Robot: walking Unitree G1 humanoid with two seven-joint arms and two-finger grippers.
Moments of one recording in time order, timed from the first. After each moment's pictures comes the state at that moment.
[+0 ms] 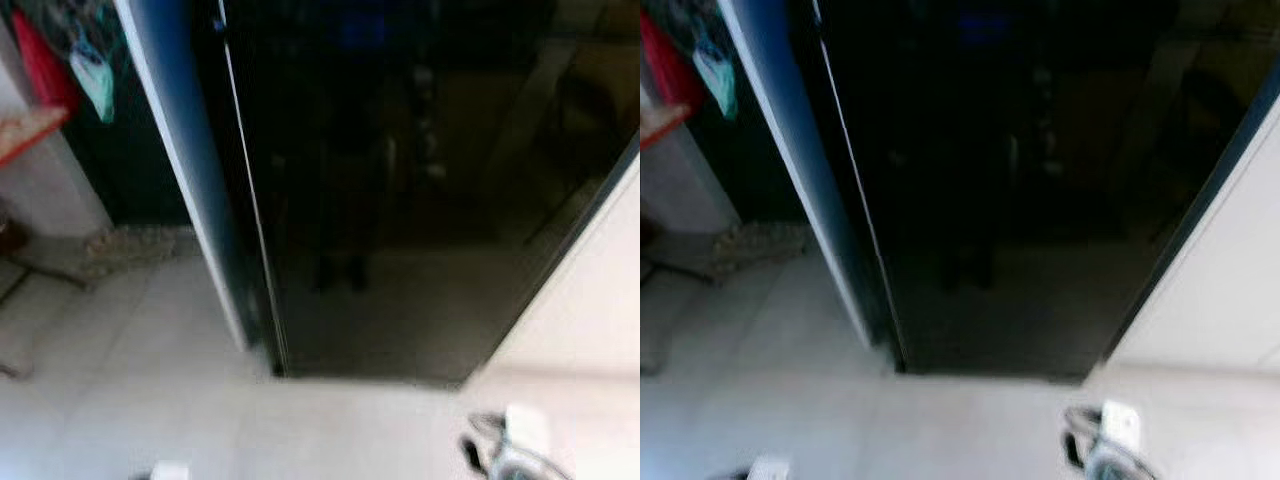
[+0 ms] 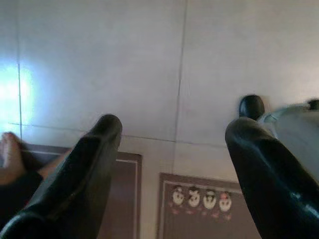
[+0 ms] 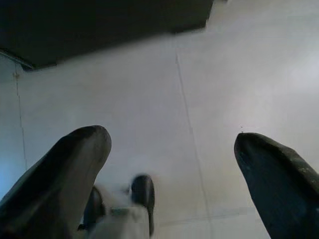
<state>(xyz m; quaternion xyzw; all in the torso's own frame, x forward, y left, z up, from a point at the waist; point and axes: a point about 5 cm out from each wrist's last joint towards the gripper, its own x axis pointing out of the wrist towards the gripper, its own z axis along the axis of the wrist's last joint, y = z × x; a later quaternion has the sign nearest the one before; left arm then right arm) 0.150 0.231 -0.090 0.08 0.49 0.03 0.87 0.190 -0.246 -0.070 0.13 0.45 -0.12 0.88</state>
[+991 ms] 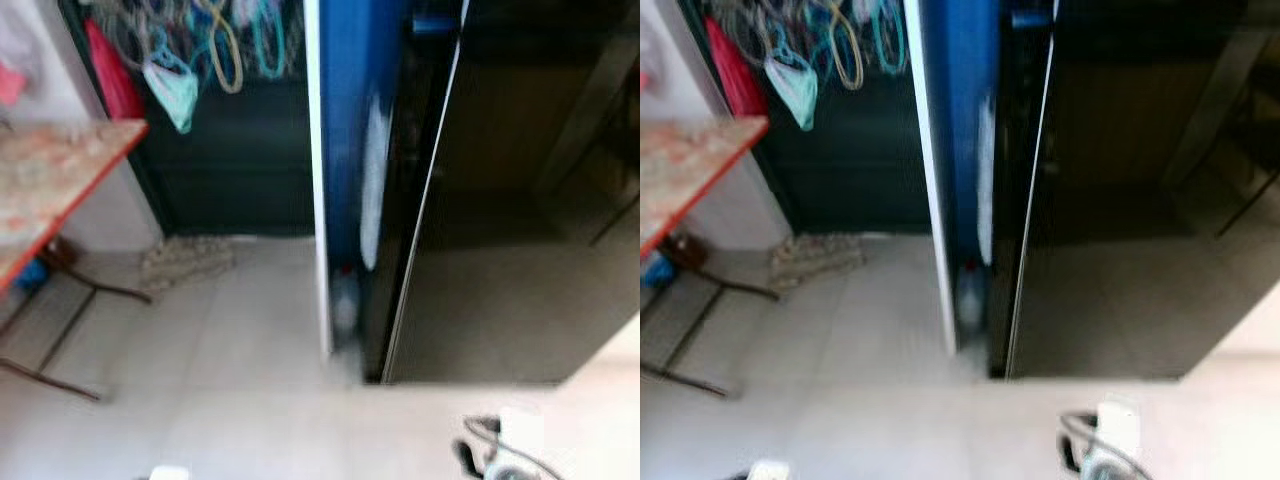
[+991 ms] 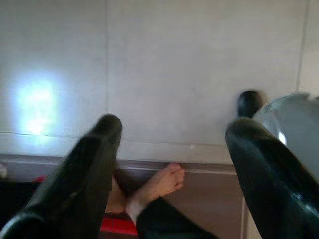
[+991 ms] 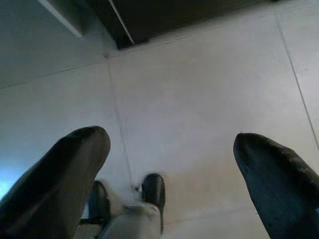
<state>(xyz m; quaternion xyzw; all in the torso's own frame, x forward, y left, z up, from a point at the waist) 0.148 0.231 -0.091 0.07 0.49 0.03 0.87 0.185 -0.243 -0.073 0.13 0.45 -0.12 0.87</state>
